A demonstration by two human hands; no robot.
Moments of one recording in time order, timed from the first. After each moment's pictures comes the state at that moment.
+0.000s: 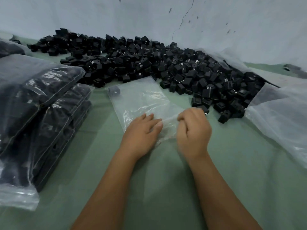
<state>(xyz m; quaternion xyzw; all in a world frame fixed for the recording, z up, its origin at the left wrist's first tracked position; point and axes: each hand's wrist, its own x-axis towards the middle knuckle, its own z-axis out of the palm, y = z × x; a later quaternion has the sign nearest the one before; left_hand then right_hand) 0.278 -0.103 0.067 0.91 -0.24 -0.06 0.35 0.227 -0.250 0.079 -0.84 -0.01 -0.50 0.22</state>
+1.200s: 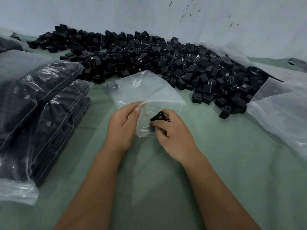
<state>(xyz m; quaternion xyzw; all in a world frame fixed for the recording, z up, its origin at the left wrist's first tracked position) 0.273 -0.076 0.078 0.74 -0.21 0.06 0.63 0.224 -0.232 0.066 -0.94 -0.05 -0.20 0.28</state>
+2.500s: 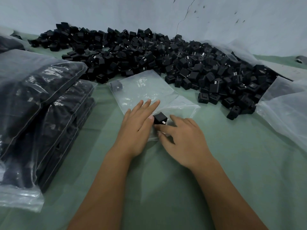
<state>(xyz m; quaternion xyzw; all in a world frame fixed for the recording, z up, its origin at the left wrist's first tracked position) 0.277 -0.077 0.070 0.85 -0.26 0.00 0.46 0.213 -0.226 0.079 -0.98 -0.01 -0.18 0.09</state>
